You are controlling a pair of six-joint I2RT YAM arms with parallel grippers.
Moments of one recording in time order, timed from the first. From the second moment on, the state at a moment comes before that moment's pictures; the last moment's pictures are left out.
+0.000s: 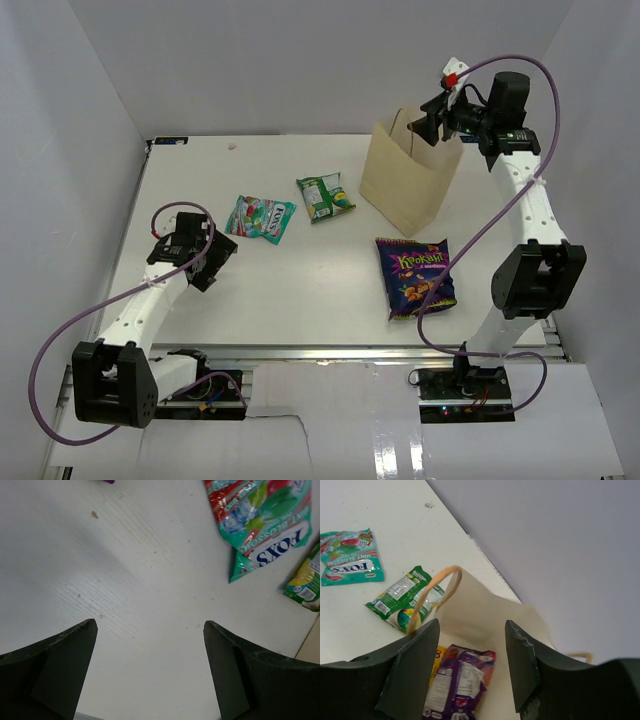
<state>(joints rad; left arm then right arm) -0.14 1.11 0.77 -0.60 -0.12 -0.98 0.01 1.76 1.78 -0.27 -0.90 -0.48</state>
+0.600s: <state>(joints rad) -0.10 1.15 0.73 -0.42 0.20 -0.74 -0.13 1.32 1.46 -0.77 -0.96 -0.59</state>
